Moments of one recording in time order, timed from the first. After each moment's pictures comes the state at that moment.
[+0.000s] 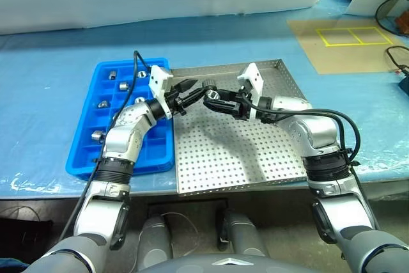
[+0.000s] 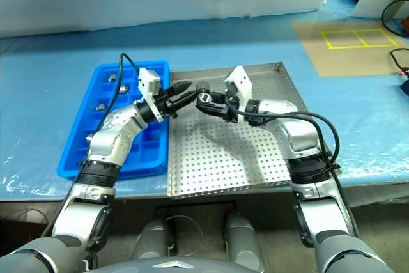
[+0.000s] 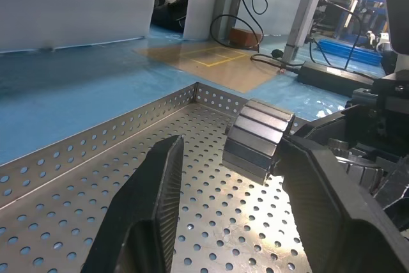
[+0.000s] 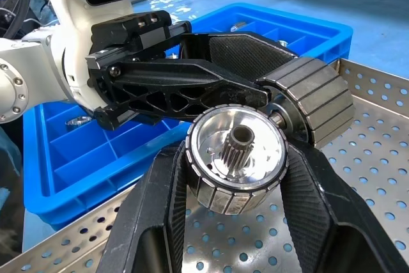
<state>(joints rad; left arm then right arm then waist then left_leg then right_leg) -0.60 0.21 0.01 0.23 -0.39 0.25 -0.82 -0.65 -0.39 0.10 -0.01 0.39 0.68 0.88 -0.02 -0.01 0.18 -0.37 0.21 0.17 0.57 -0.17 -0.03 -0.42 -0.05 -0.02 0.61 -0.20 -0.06</state>
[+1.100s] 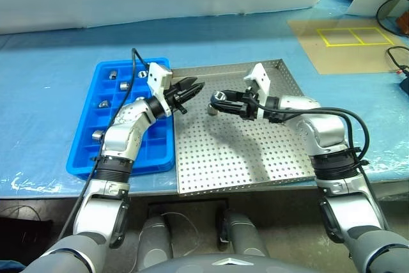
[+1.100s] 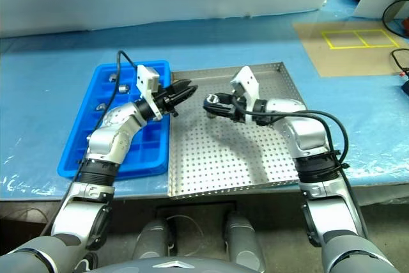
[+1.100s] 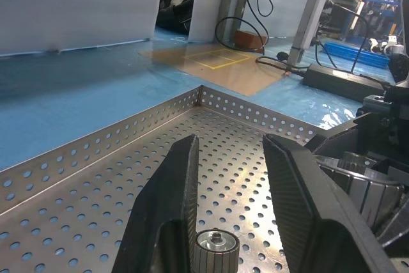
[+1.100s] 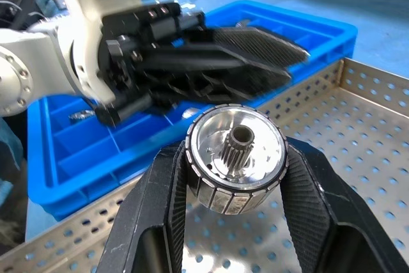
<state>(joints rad) -0.61 0.22 0.02 0.23 -0.39 0.25 -0.78 -0.65 -0.44 0.10 0.02 0.40 0.66 0.92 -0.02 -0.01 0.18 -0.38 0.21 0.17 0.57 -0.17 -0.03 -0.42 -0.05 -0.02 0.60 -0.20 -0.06</state>
